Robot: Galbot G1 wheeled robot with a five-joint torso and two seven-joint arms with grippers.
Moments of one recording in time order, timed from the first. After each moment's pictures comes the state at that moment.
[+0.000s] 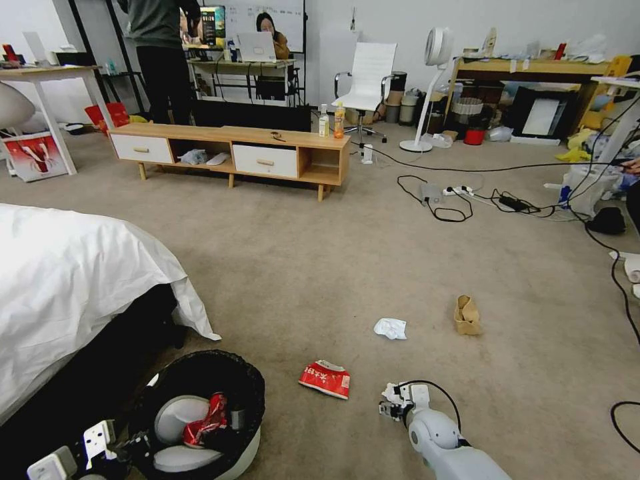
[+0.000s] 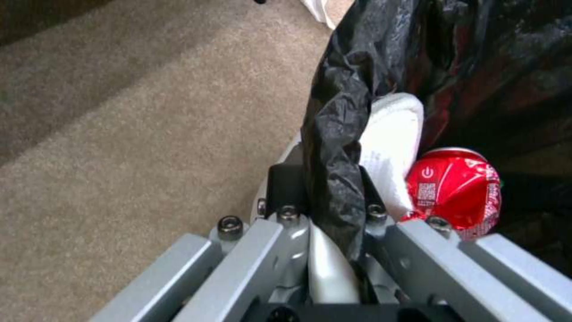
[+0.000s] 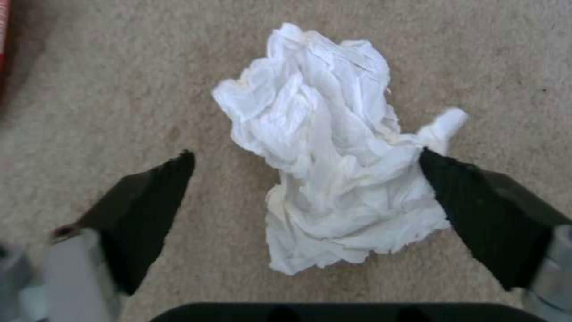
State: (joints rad) left arm 1.63 -1.45 -0.95 -2.13 -0.75 0.72 -0.18; right arm -0.87 1.25 0.03 1.06 0.59 -0.42 0.25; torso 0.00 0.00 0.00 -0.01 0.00
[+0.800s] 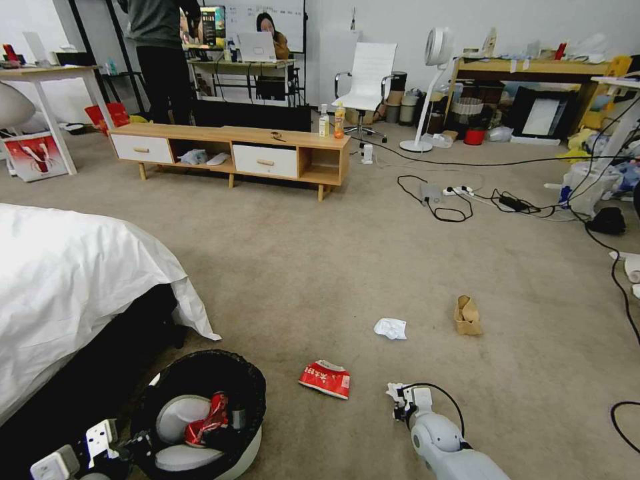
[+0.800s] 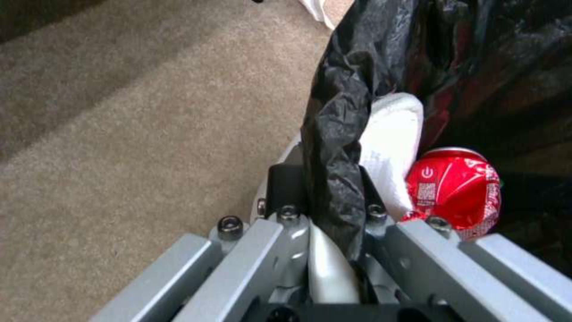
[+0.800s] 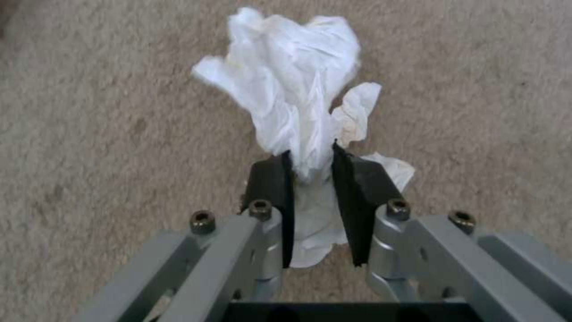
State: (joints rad) left arm 1.62 -1.45 -0.94 -2.12 -0.75 0.72 -0.18; right arm -0.88 1.25 0.04 1.04 0.56 -0.39 0.24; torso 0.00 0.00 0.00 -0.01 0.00
